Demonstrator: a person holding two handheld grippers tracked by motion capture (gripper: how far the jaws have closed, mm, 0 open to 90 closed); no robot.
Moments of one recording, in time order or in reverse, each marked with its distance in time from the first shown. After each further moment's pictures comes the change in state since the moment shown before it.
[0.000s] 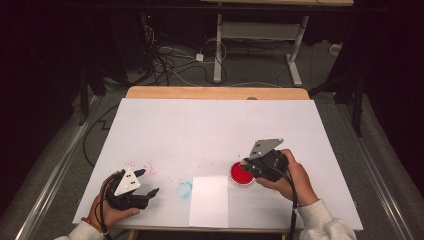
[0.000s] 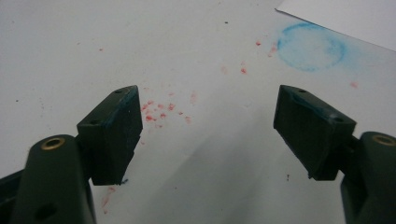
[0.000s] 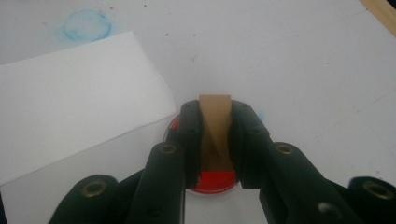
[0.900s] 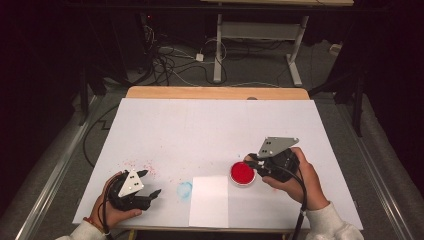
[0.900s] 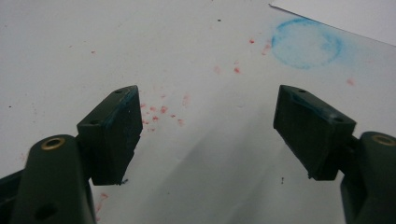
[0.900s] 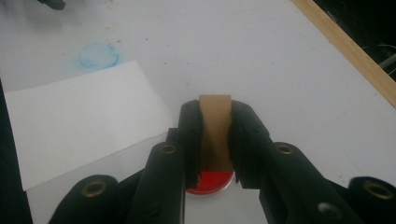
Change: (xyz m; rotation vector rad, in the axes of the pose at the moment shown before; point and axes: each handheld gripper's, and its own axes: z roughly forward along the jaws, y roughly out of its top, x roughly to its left) left arm -0.006 0.003 0.002 0.014 -0.003 0.030; right arm 0.006 0.007 -0.037 -0.085 -0.044 -0.008
